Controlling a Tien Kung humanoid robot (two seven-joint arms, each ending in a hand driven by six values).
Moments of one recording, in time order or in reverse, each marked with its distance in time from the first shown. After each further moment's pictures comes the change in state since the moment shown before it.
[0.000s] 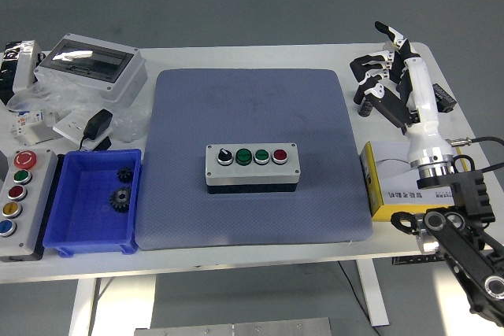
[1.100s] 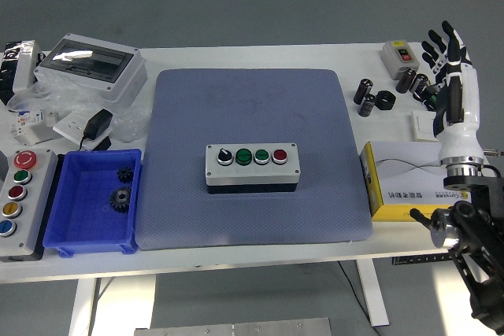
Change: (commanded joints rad) left arm -0.014 0.021 0.011 0.000 0.021 -0.005 -0.006; right arm -0.046 0.022 0.153 -0.064 0.242 0.035 0.067
